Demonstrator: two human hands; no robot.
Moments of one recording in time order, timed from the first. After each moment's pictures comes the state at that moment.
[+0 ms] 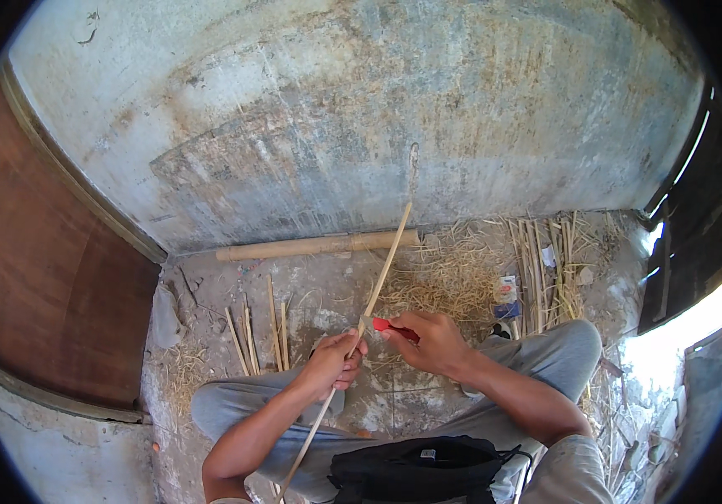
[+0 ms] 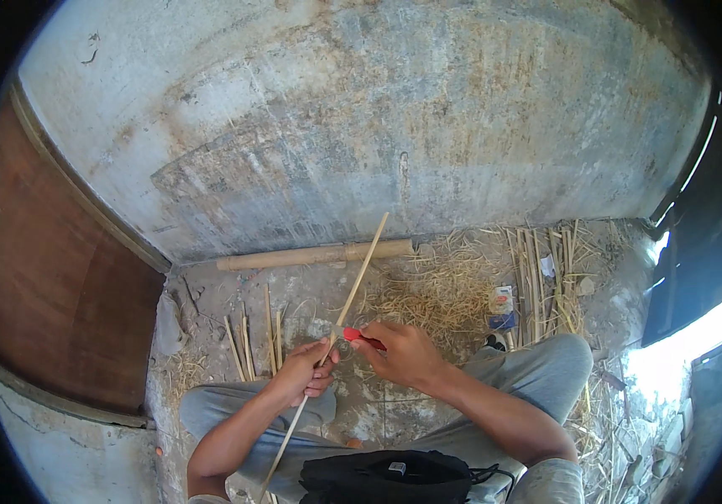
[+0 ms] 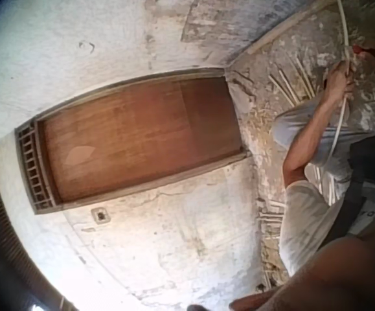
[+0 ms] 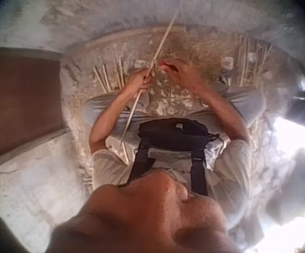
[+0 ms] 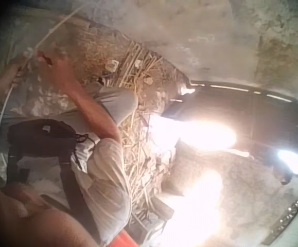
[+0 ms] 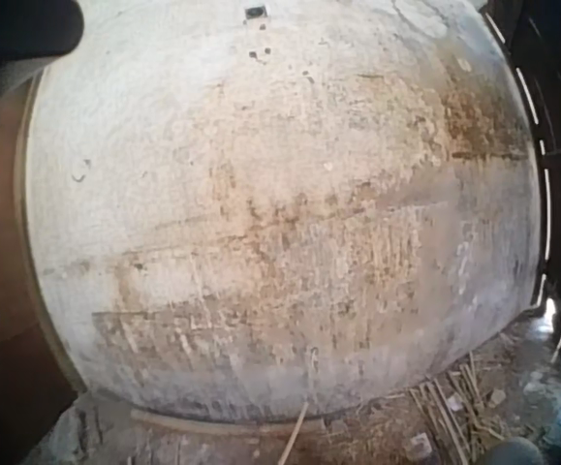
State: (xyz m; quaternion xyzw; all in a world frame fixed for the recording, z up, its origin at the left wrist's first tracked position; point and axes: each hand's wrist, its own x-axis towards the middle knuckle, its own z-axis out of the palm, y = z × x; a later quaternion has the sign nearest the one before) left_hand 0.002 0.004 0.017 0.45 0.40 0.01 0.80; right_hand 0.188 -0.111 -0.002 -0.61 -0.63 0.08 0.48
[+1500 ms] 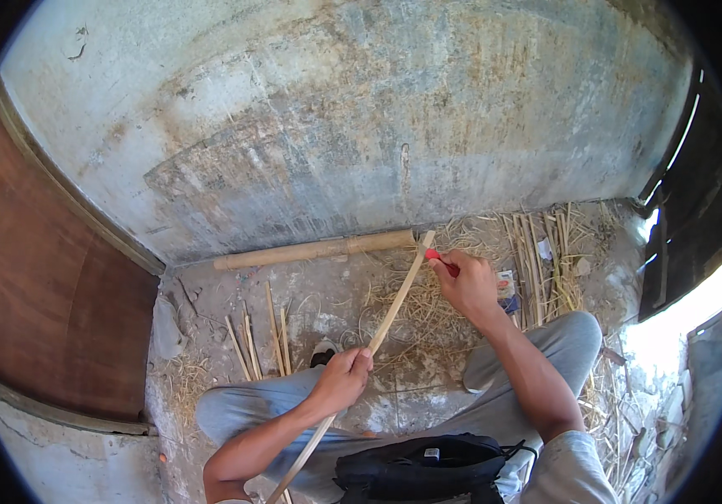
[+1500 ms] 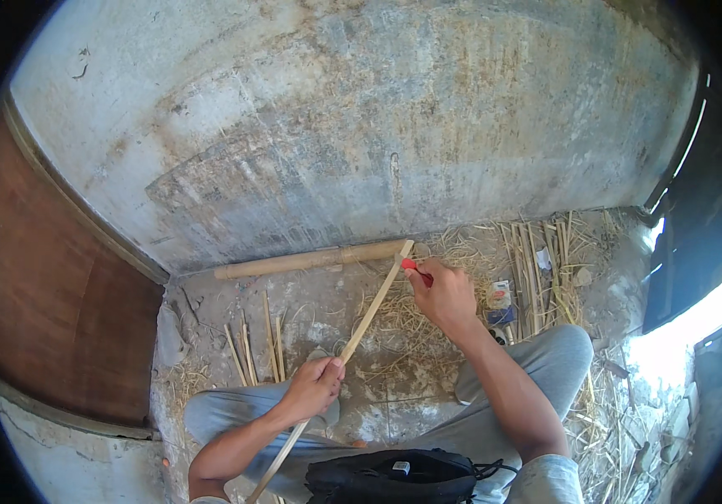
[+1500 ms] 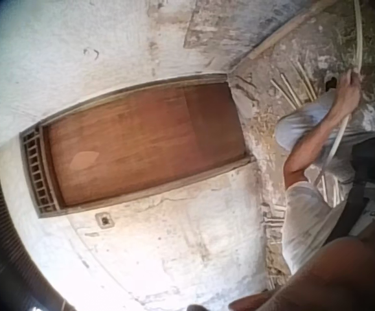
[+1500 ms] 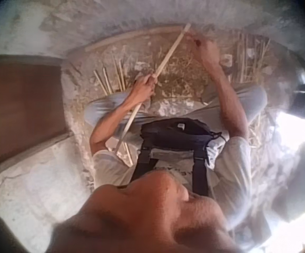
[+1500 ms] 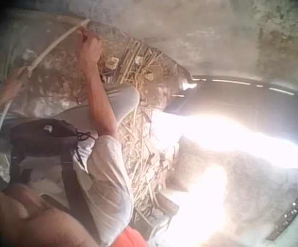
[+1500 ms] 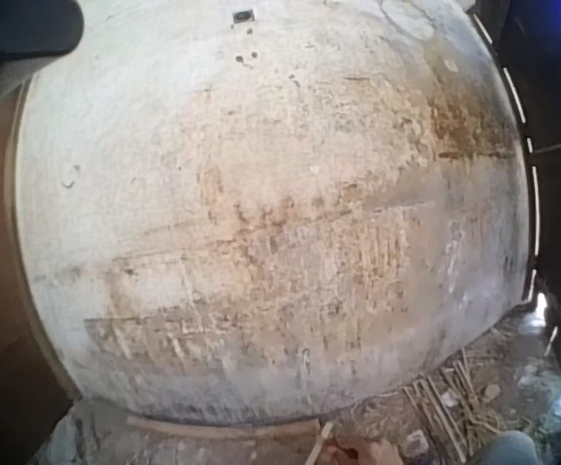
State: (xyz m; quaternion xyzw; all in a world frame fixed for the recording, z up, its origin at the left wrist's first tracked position) left_hand -0.004 -0.021 -0.001 0.70 0.36 0.03 0.62; right_hand 0.266 -0.096 -0.004 -0.80 -0.42 -0.06 0.43
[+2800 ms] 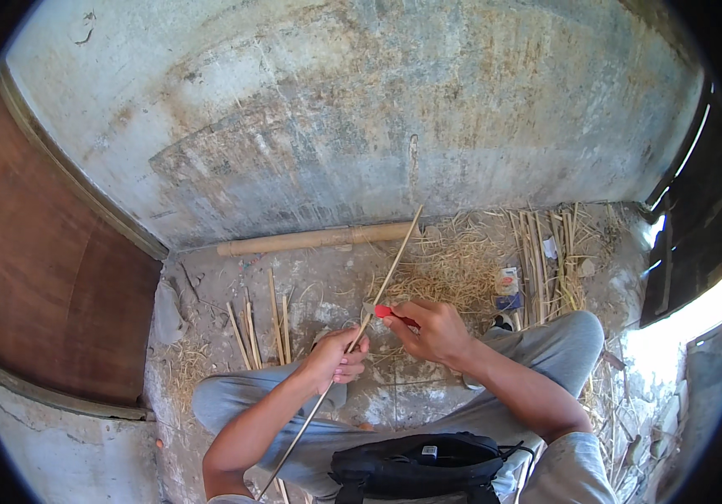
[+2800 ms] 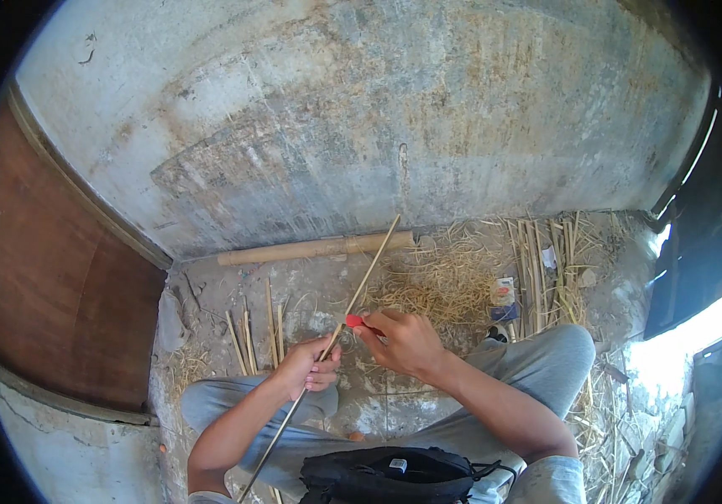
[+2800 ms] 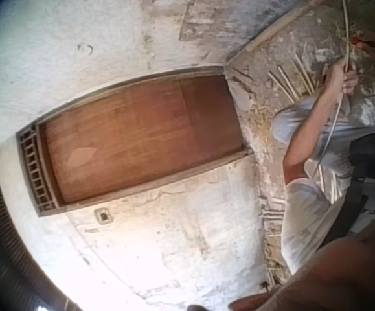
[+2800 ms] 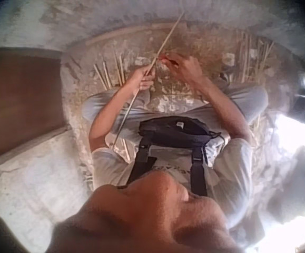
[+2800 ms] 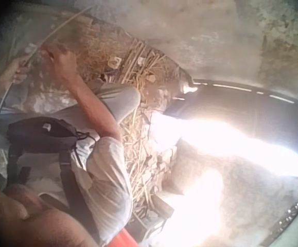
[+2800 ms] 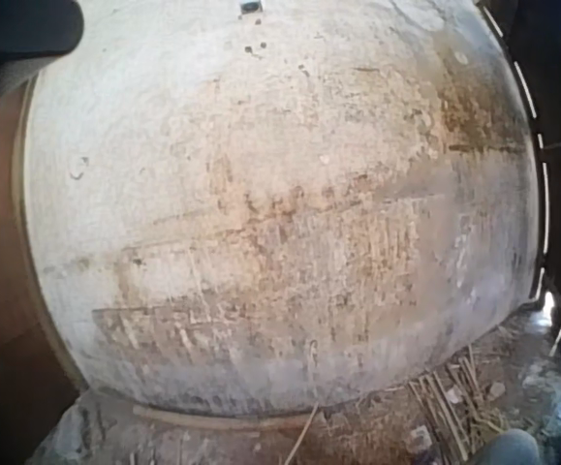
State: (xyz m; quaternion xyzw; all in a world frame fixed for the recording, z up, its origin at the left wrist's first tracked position) left_hand -0.001 0.012 0.005 0.39 0.37 -0.05 0.84; right_hand 0.190 -0.110 -0.007 -0.64 -0.62 0.03 0.45
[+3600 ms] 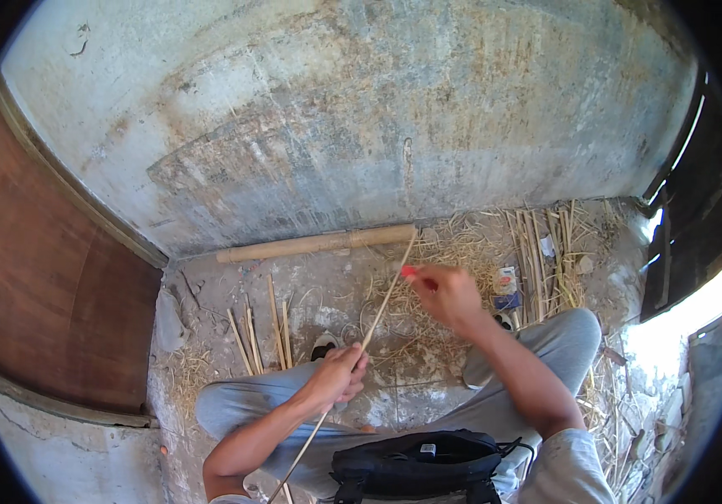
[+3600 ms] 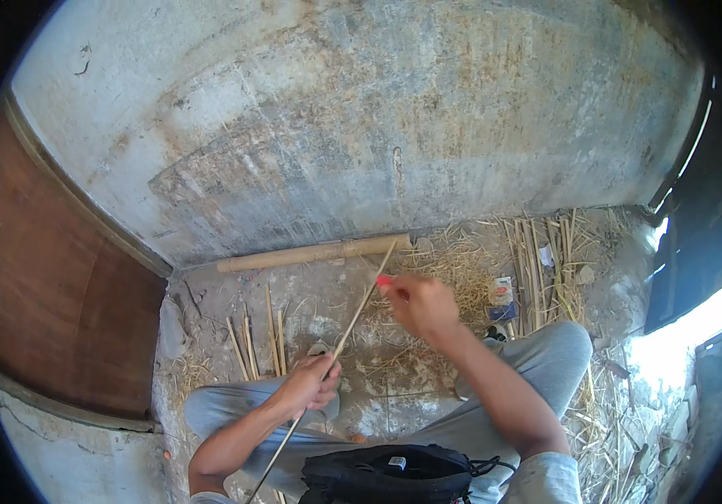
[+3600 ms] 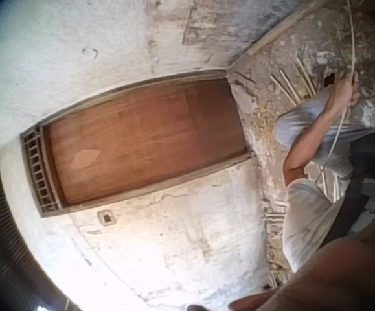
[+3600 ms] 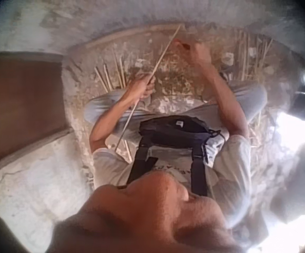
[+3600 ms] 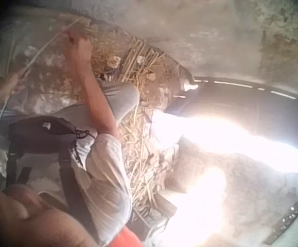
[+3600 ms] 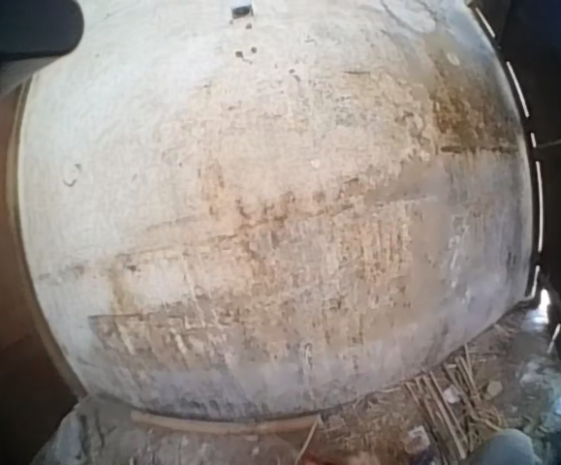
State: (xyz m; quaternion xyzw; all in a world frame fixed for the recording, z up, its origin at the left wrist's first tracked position) left_hand -0.005 -0.018 0.020 0.47 0.40 -0.04 0.78; right_hand 0.243 -0.093 -0.017 -0.72 -0.52 -0.02 0.46
